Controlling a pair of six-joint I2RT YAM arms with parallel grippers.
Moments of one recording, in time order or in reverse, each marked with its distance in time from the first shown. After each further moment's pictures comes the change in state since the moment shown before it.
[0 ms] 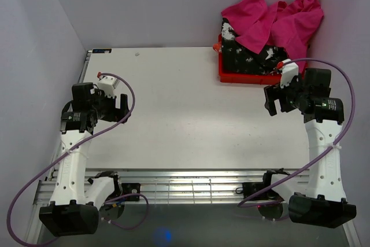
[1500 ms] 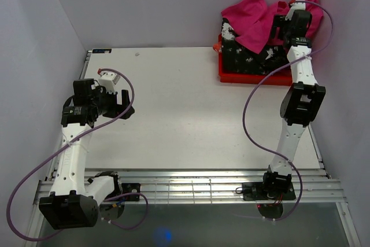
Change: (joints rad) left arm 0.000 0.074 0.031 0.026 0.087 -0.064; right arm -0.034 1.215 0.920 0.761 0.308 0.372
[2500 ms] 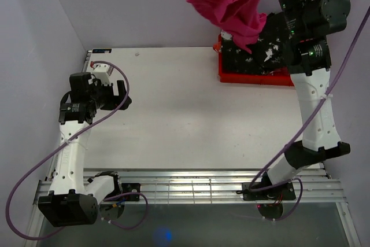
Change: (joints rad) left arm 0.000 0.025 0.052 0.056 -0.074 -0.099; right arm 0.405 -0.607 0.074 0.315 -0.171 0.109
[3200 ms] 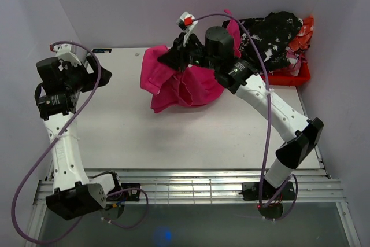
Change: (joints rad) left arm 0.226 0.058 0.251 0.066 0.080 -0.210; right arm 0.485 0.069 -0.394 -0.248 -0.240 0.142
